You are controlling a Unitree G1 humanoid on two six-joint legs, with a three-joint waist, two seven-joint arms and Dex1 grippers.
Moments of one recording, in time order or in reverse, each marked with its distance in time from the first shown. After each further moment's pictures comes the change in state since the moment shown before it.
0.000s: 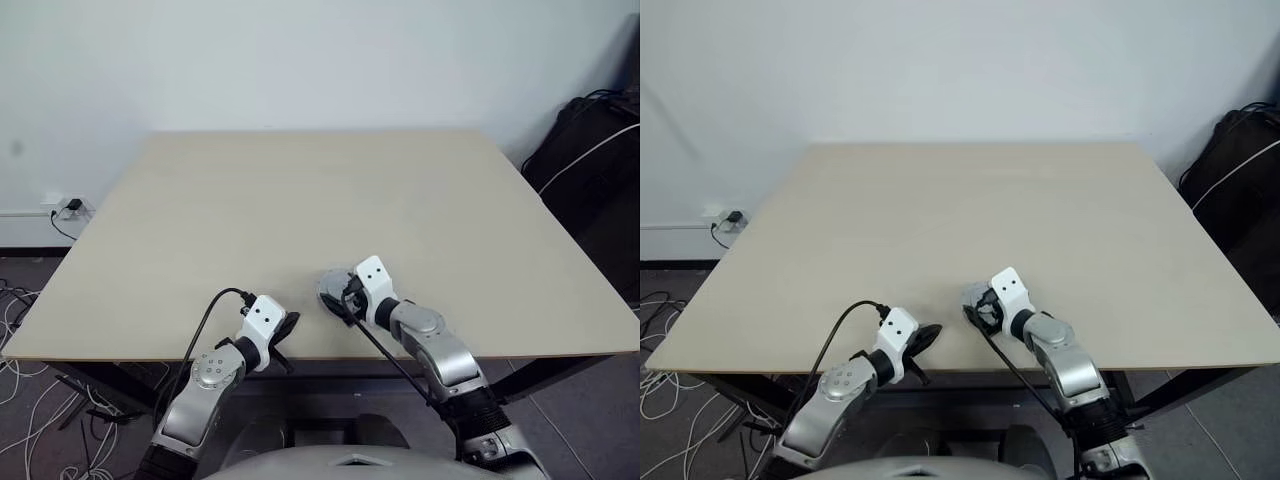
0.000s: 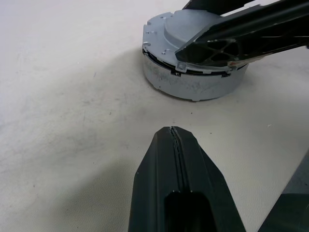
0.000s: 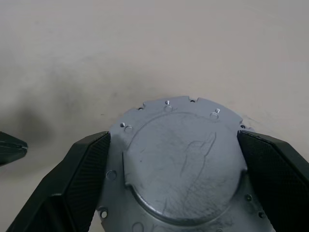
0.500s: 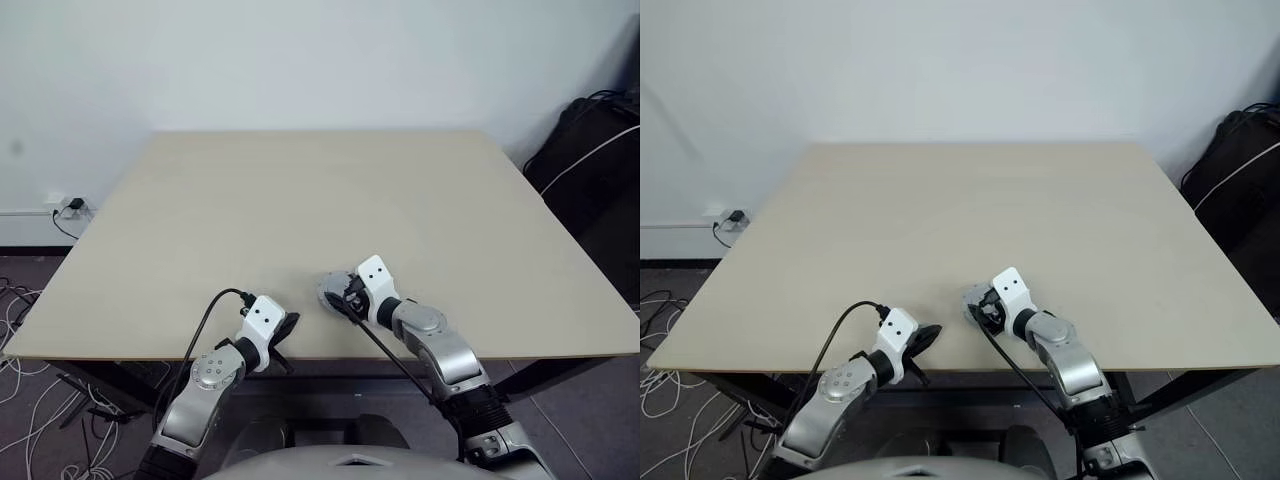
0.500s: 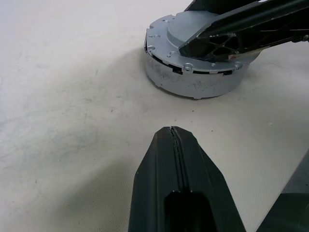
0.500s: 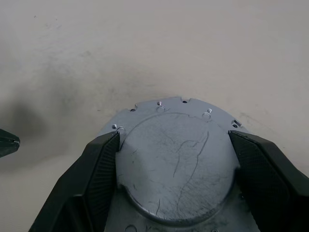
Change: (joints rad) left arm 0.003 0.000 0.000 0.000 0.000 0.000 0.001; right arm 0.000 -0.012 0.001 -0.001 -0.006 0.002 -0.004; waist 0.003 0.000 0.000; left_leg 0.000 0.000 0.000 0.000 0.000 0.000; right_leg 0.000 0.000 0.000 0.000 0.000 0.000
